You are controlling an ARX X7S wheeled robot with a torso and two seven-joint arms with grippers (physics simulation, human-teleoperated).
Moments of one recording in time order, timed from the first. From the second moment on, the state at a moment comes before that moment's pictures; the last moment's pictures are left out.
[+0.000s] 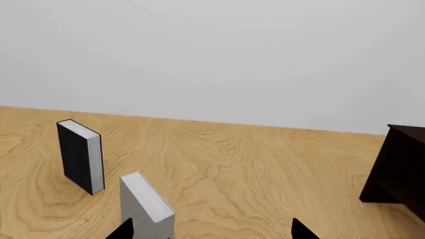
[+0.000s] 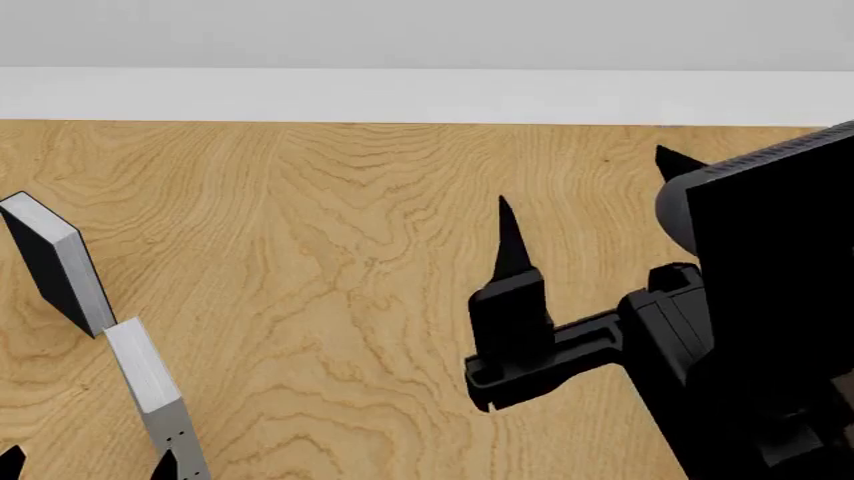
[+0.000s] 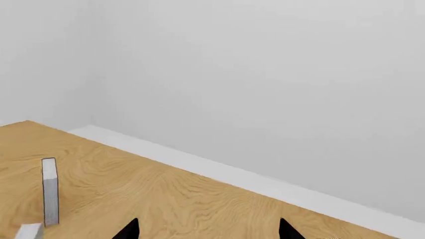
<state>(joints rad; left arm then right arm) -0.06 -0.63 0.41 0.99 -0.87 -0.55 -0.95 0.85 0.49 0.24 -0.78 1.26 1.51 0.44</state>
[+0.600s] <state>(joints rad) -0.05 -0.64 0.43 0.98 -0.87 -0.53 -0.96 0.73 0.99 0.37 -0.93 2.25 1.38 0.76</state>
